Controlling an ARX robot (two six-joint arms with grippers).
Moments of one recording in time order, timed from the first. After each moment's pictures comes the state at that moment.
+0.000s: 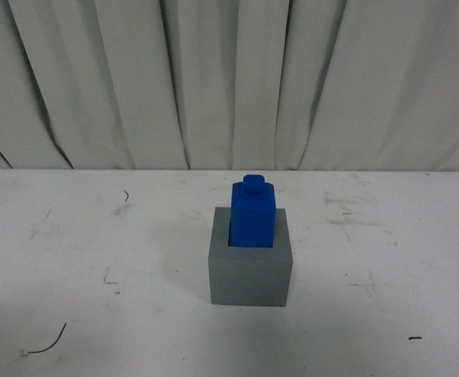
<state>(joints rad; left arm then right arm) 0.00 0.01 0.01 0.00 0.00 0.00 0.00 0.09 0.12 -0.01 0.00 -0.01</state>
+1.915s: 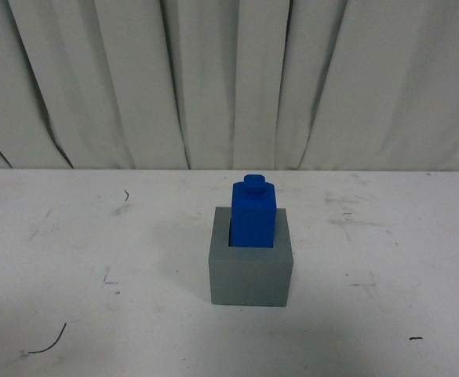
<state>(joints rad) 0.00 0.01 0.01 0.00 0.00 0.00 0.00 0.00 0.01 0.00 0.00 -0.01</state>
